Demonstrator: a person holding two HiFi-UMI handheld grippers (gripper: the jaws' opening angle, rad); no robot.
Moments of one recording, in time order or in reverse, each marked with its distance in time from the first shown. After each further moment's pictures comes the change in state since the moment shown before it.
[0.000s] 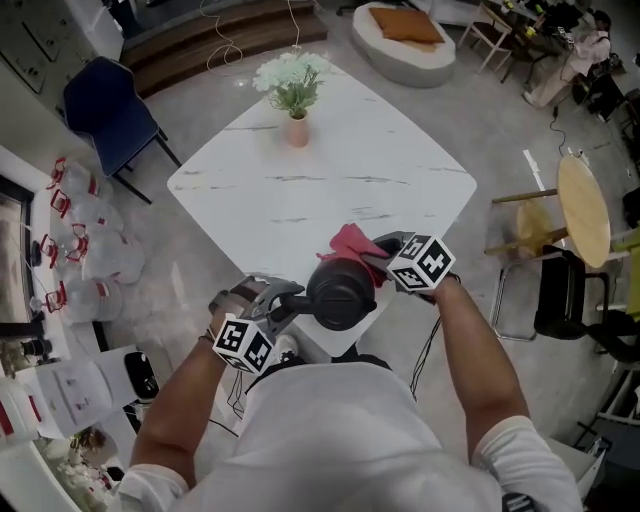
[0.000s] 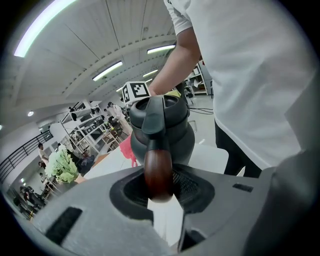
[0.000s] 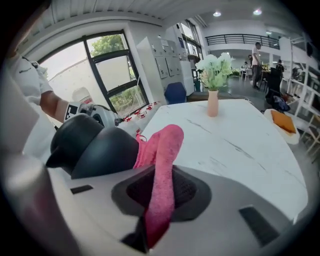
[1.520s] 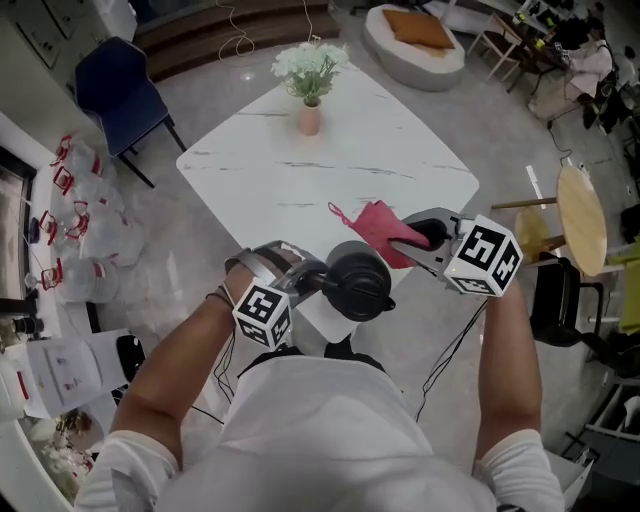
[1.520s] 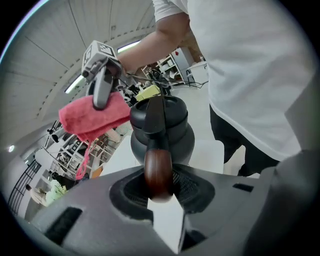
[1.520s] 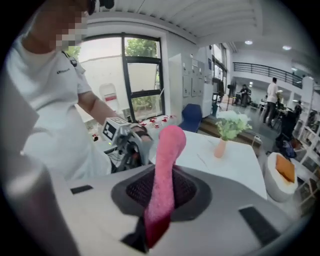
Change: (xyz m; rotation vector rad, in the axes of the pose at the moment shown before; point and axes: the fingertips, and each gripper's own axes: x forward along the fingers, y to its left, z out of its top) left arm 0.016 0.002 0.031 0.269 0.050 -0.125; right arm -0.121 0.066 0.081 -0.334 -0.117 0.021
